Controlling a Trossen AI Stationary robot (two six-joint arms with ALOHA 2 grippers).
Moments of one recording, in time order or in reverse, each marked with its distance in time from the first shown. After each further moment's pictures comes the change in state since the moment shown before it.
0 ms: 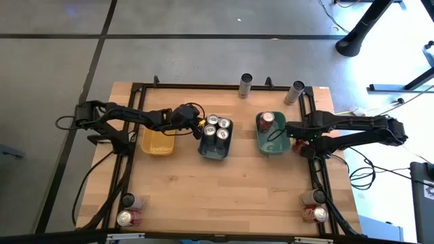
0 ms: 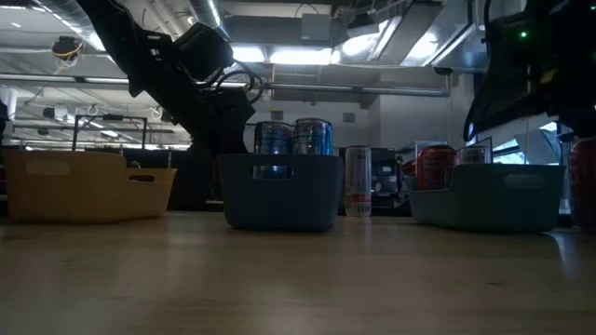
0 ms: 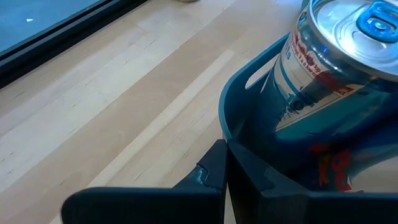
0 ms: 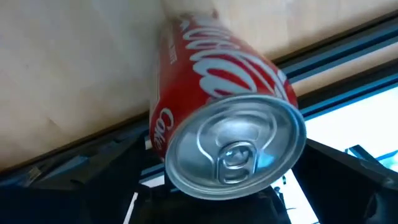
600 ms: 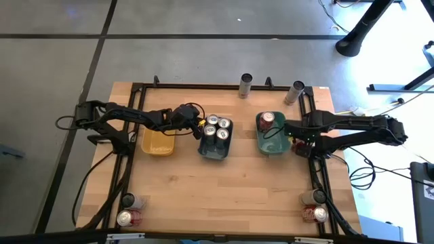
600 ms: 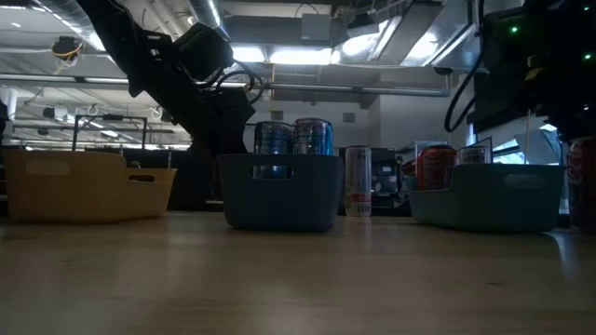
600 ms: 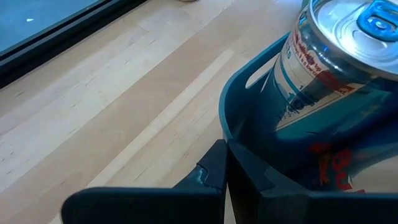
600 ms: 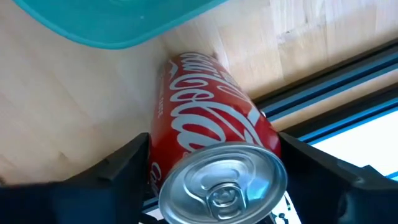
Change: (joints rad) left arm 0.000 0.000 0.000 -0.002 0.000 0.001; right arm 0.000 0.010 0.006 0.095 0.009 0.009
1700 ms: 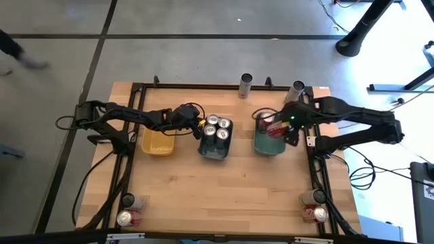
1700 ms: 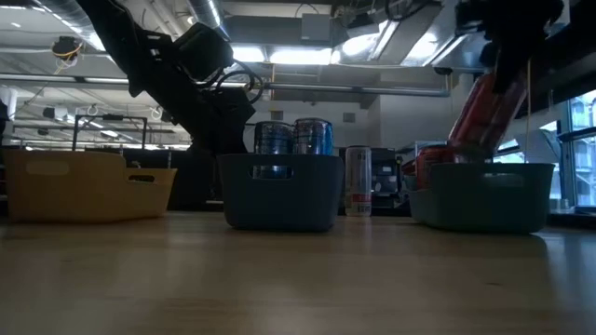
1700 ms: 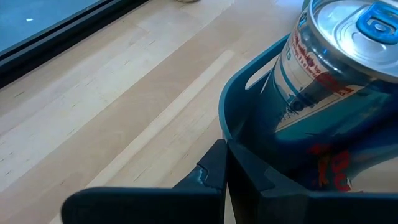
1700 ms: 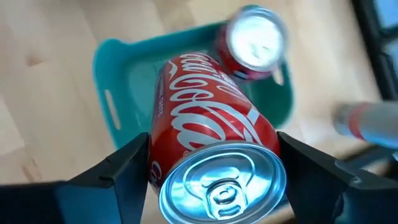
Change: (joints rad) left arm 0.000 0.000 0.000 0.003 0.000 -0.003; right arm 0.000 0.072 0.388 0.141 0.060 -0.069
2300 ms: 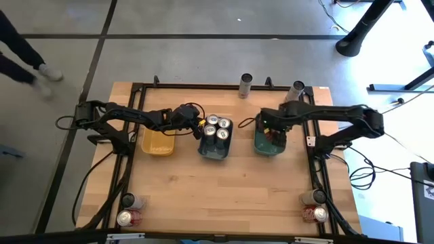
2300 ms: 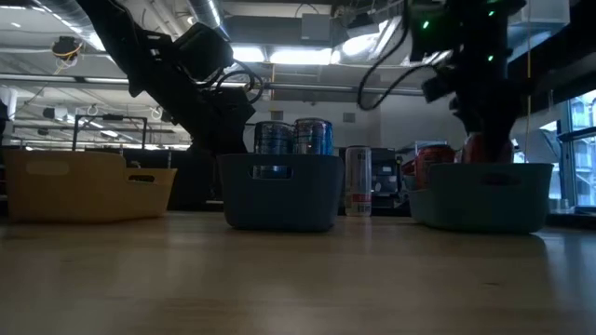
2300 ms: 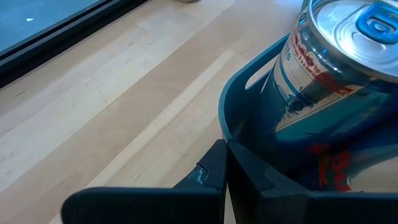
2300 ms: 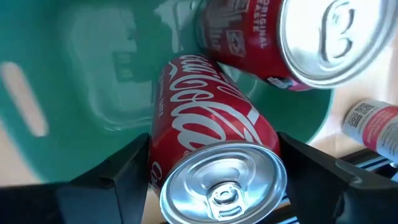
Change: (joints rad) left arm 0.000 0.000 0.000 0.000 0.000 0.000; right arm -0.086 0.305 -0.097 0.094 0.042 -0.171
